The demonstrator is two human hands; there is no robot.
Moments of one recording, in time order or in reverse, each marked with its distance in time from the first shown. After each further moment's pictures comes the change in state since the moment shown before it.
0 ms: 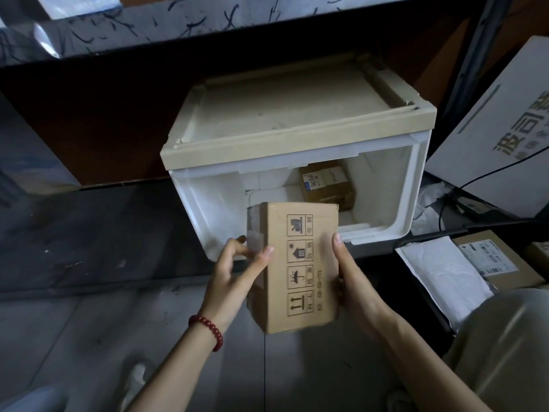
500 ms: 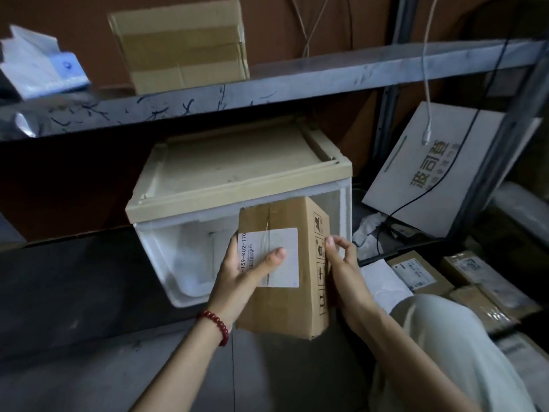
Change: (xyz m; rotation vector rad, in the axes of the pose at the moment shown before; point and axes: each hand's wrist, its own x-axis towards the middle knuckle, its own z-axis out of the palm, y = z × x) left_hand 0.005 0.080 0.041 -0.288 -0.238 0.167; right_hand -0.033 -0.055 -0.038 0.105 0.440 -0.254
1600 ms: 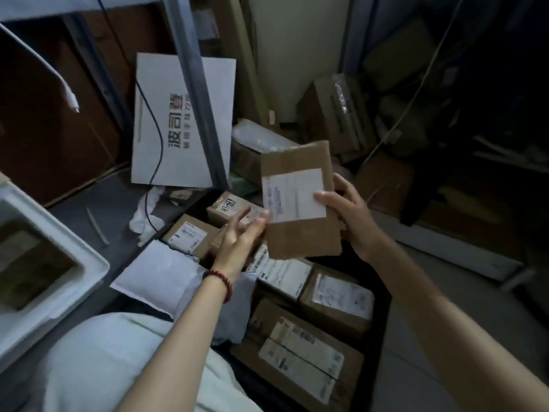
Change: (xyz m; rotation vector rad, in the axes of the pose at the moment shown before) left_hand -0.018 -0.041 0.372 0.005 -0.697 -0.243; right_hand -0.135 -0.053 -0.373 0.043 0.659 -0.069
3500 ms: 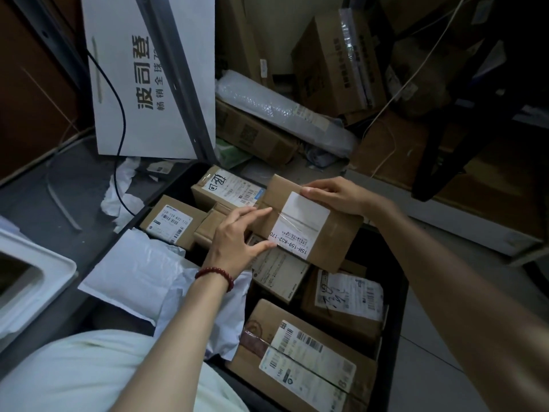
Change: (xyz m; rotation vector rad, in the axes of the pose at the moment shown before) left_hand 0.065 -0.058 -0.016 0.798 -0.088 0.365; right_hand 0.105 0.042 -0.028 -0.991 -0.399 0.011
